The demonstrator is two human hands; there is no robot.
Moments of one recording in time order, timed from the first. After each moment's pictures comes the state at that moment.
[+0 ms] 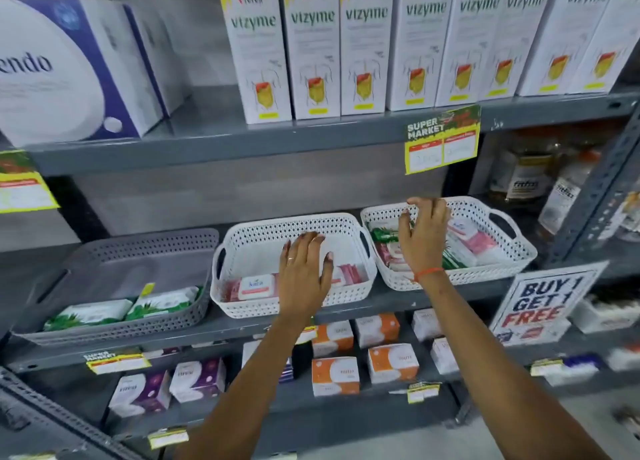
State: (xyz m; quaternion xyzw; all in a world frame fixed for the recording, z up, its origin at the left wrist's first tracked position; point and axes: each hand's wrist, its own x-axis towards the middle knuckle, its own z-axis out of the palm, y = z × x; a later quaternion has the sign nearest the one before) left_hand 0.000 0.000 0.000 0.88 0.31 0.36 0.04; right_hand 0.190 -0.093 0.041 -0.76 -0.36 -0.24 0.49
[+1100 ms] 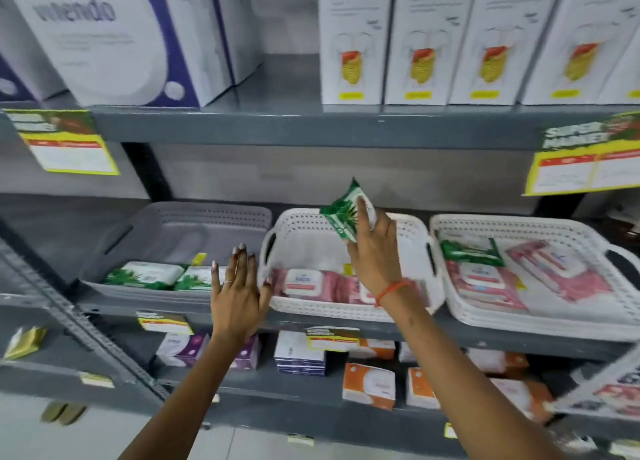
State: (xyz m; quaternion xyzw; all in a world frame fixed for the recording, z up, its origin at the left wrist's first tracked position) left_hand -0.164 0.100 -0.052 0.81 0.55 0.17 -0.08; right_hand 0.063 0.037 0.030 -0.75 -0.57 -0.08 0.32
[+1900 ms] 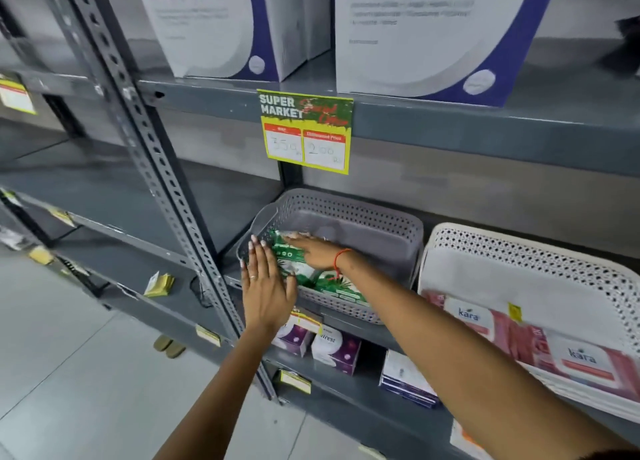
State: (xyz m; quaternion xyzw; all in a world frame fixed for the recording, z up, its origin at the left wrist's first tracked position) left_hand -0.337 0.171 -0.062 0.70 0.68 0.21 -0.01; right_hand -0.200 0.233 0.005 -0.52 -0.82 0.25 0.00
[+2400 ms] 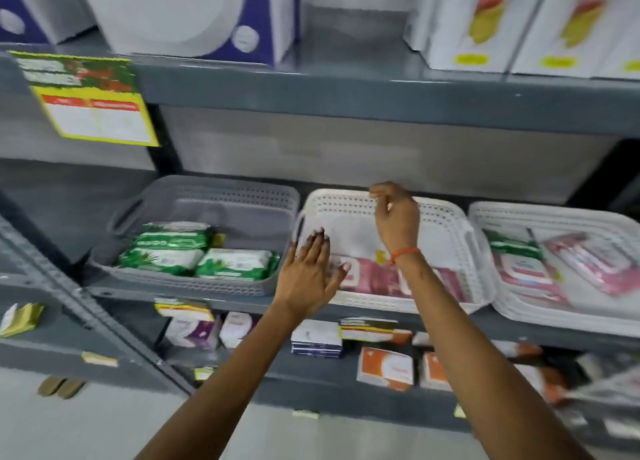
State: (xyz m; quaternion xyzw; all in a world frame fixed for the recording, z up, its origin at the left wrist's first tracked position) left_hand -0.100 0.101 -0.045 0.90 0.41 0.14 0.02; right_hand 0.074 0.093 0.016 -0.68 -0.49 -0.05 0.54
